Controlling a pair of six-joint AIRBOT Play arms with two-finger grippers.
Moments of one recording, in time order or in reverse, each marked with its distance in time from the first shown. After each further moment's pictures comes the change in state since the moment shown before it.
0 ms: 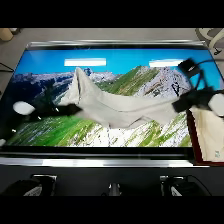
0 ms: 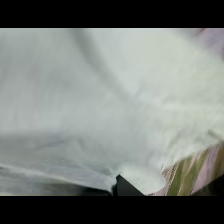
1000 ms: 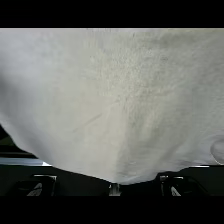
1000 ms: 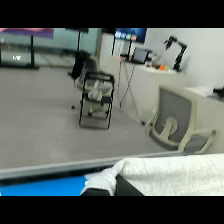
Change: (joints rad) left arm 0.127 0.249 0.733 0.409 -0.106 -0.214; right arm 0.000 0.092 0.757 -0.281 -0.182 -0.064
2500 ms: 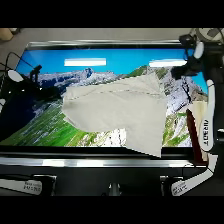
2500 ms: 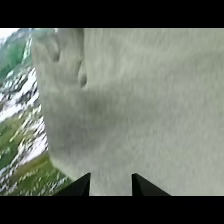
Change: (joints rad) left arm 0.140 -0.786 -0.241 0.067 -0.323 0.013; right arm -0.223 -0.970 -0.009 0.423 0.409 0.098
